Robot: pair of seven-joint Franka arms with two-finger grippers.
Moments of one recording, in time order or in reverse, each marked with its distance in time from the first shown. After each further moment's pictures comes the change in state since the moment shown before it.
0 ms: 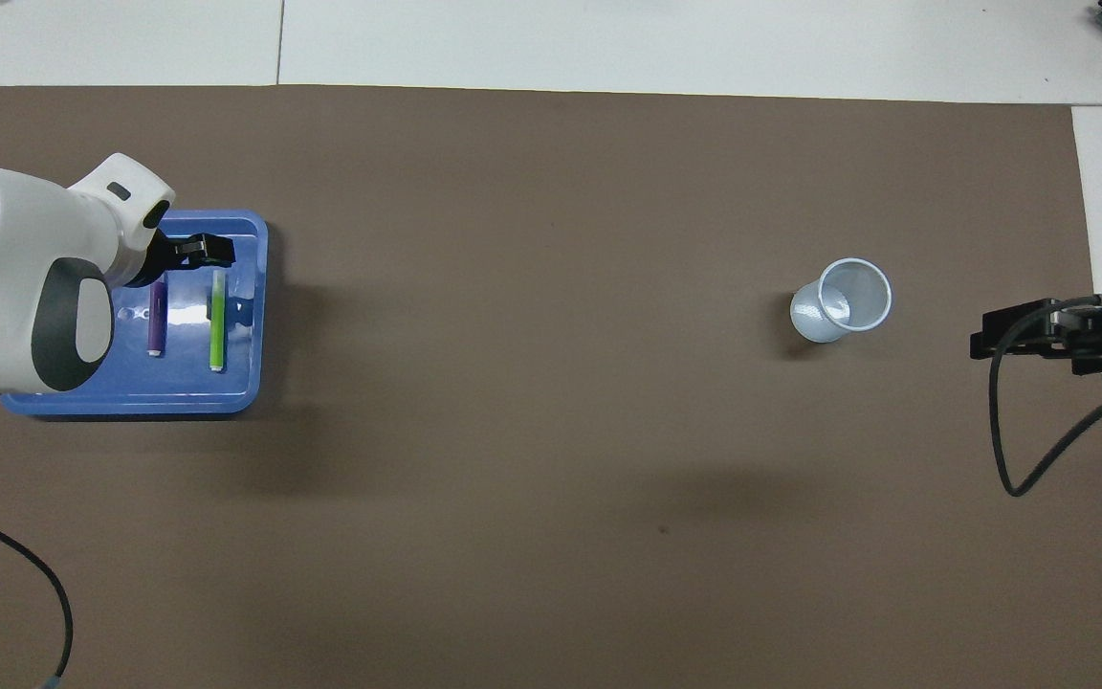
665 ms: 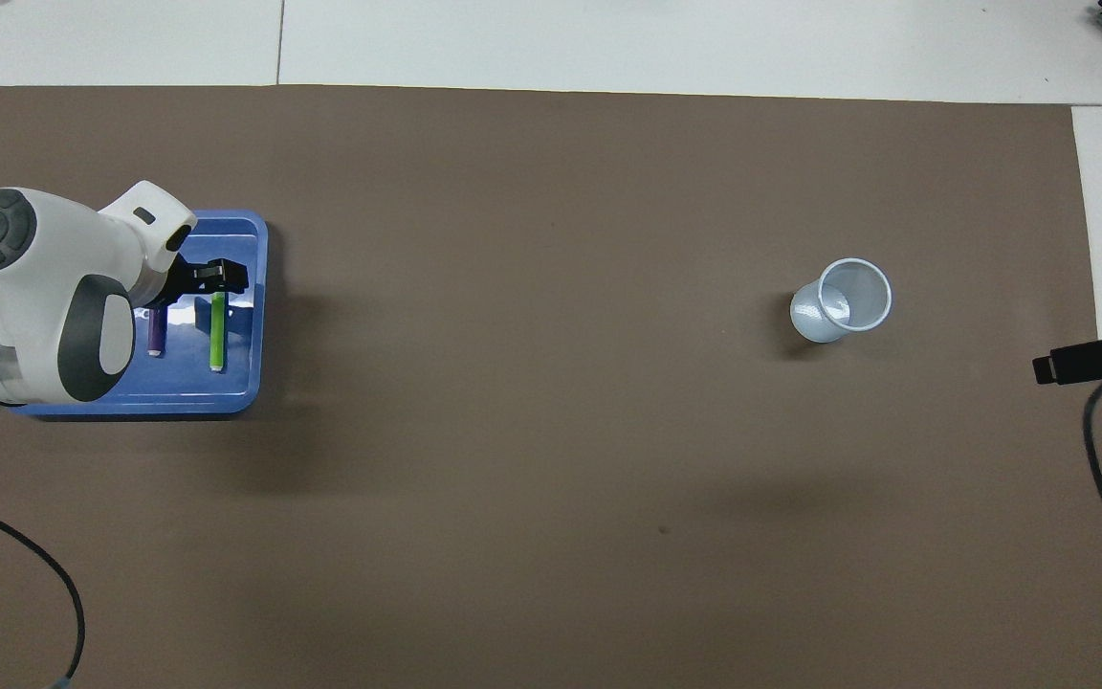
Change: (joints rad) left arm 0.000 0.014 -0.001 -0.054 0.001 0.002 0.000; right arm -0.075 -0.024 -0.035 -0.003 -0.002 -0.021 -0.390
